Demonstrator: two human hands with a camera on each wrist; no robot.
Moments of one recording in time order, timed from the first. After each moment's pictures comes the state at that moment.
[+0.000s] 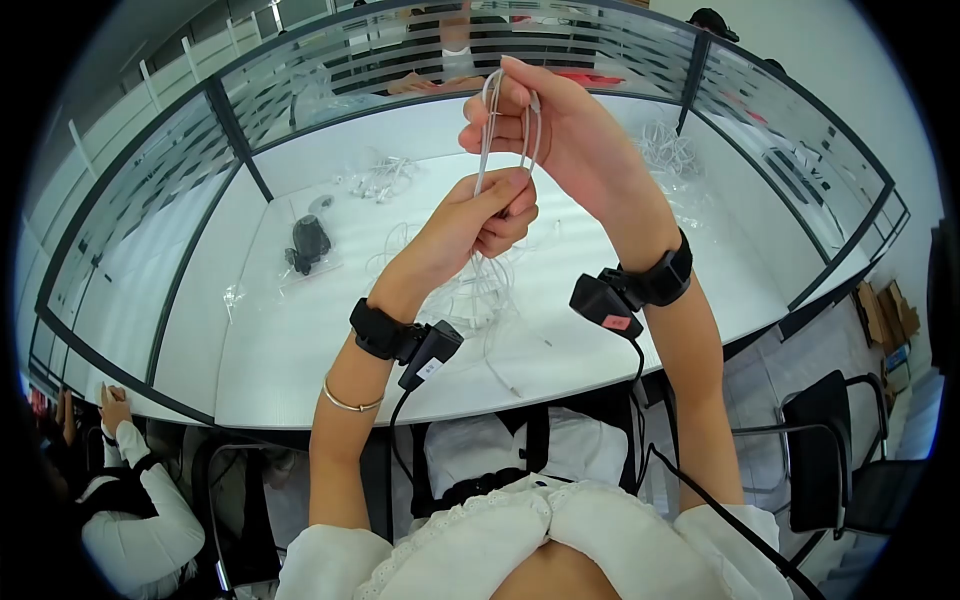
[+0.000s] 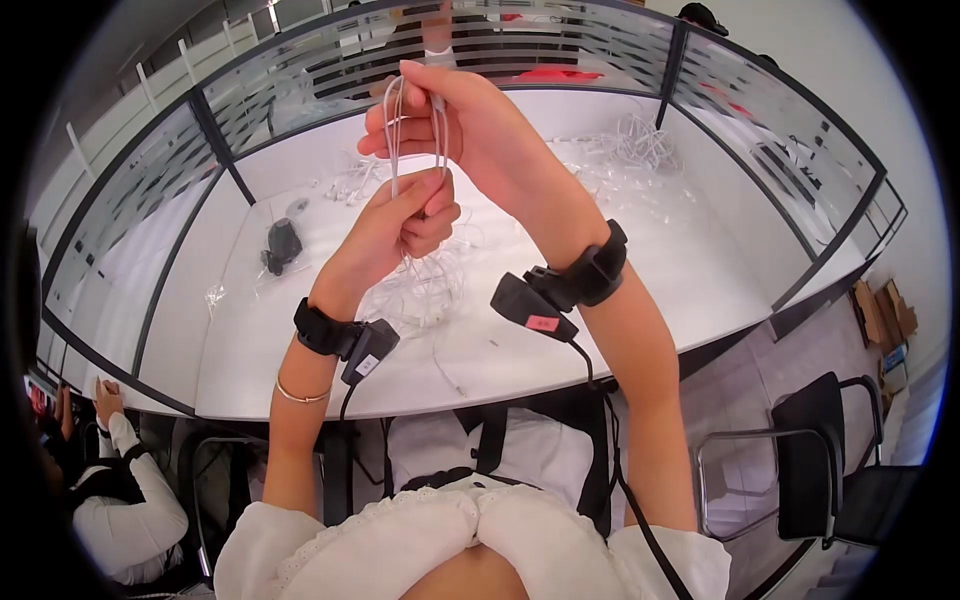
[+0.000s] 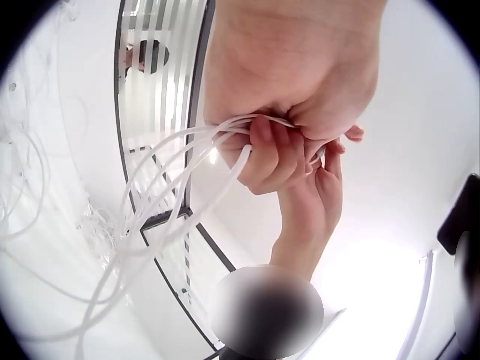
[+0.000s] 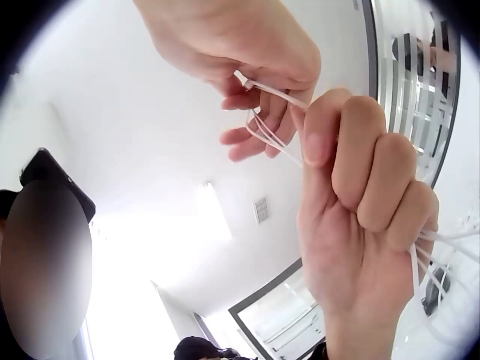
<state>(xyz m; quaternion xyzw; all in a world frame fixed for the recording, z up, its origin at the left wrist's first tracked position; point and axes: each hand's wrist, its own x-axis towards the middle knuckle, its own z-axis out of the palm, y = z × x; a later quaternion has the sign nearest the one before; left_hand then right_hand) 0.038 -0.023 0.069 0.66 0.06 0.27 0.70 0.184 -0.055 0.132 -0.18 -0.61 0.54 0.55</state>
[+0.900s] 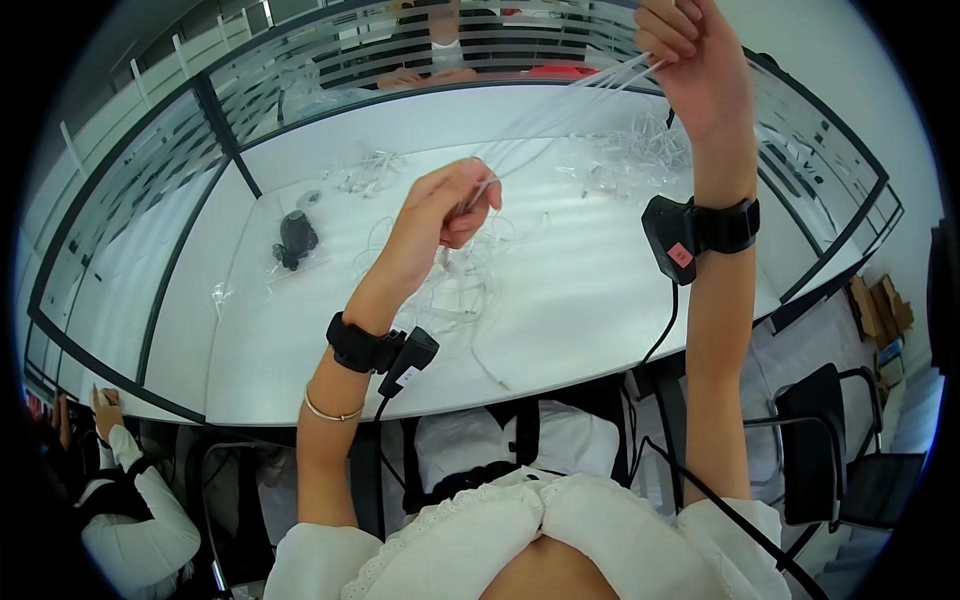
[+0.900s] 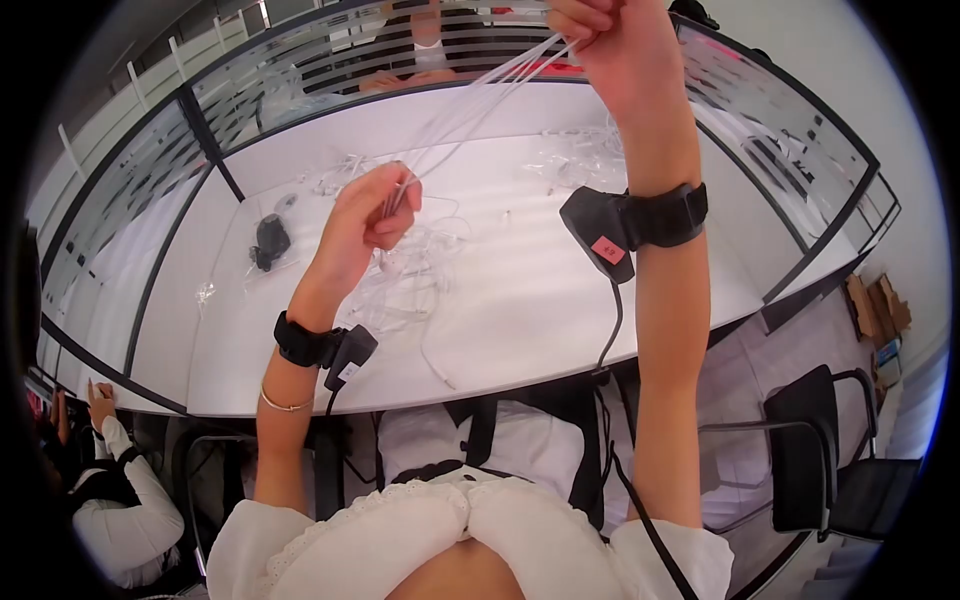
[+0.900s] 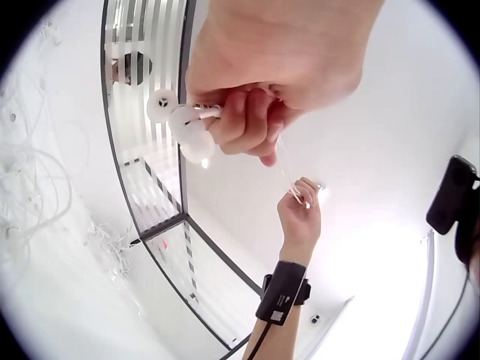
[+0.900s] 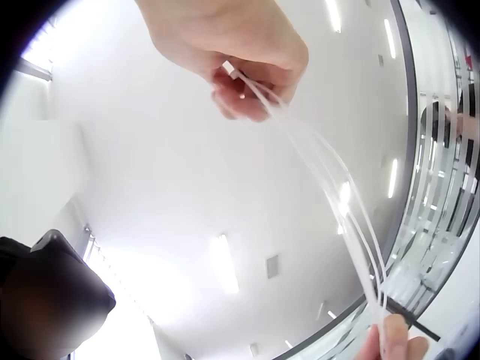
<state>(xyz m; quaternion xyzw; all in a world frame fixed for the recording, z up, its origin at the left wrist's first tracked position) 0.022 -0.027 0.061 0.69 0.15 0.37 0.61 0.264 -0.070 0.187 -0.10 -0.55 0.45 0.70</state>
